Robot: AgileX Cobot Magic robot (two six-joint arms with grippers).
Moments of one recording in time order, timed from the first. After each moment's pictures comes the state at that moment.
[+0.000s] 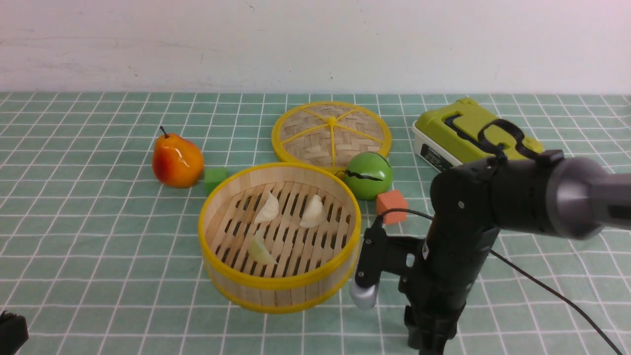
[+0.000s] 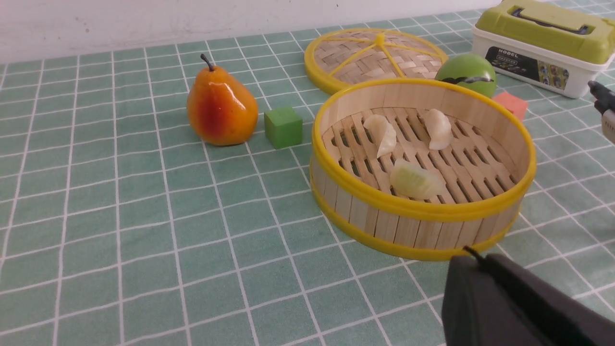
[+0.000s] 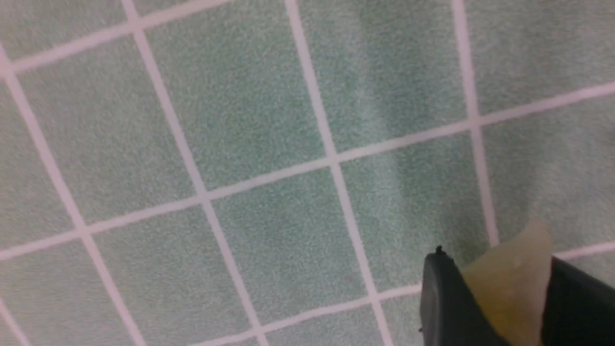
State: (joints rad) right arm 0.55 1.86 -1.20 0.16 0.89 -0.73; left arm -0.45 0.19 -0.33 0.20 0.49 -0.24
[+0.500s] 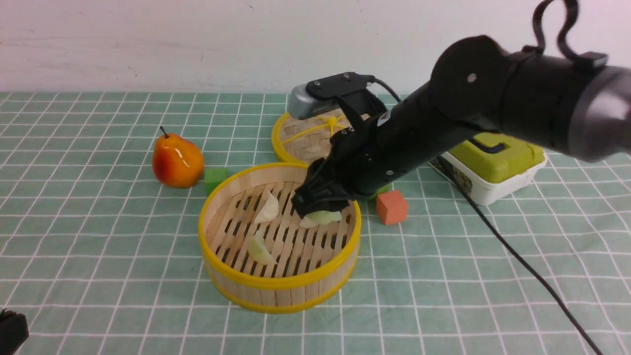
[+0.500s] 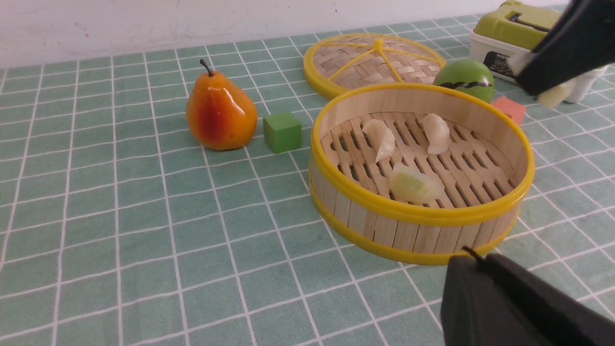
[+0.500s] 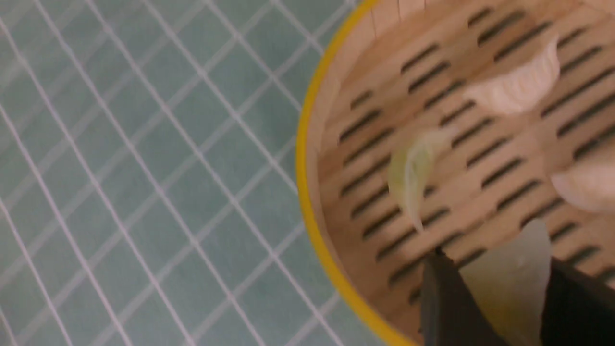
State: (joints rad) right arm 0.55 1.87 -1.52 0.66 0.69 -0.47; left arm -0.45 0.19 -0.33 0.20 0.48 -0.24
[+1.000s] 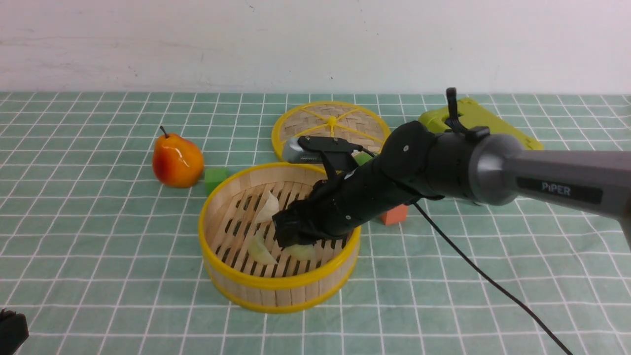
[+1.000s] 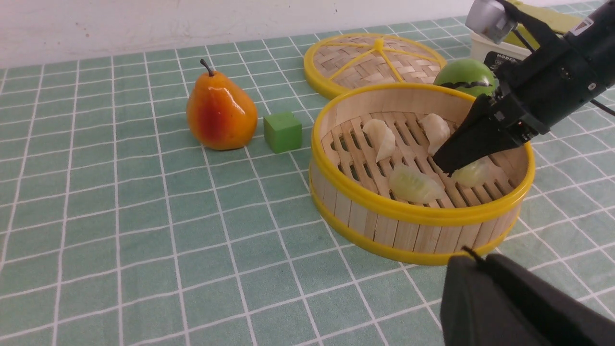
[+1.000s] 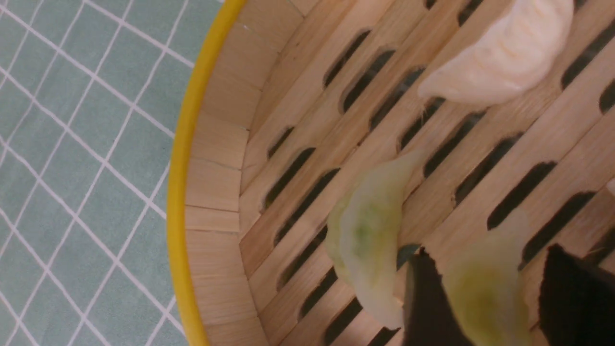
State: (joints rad) right arm 0.55 2.09 -1.52 0.82 0.53 -0.43; left arm -0.45 0.19 -0.33 0.20 0.48 -0.24
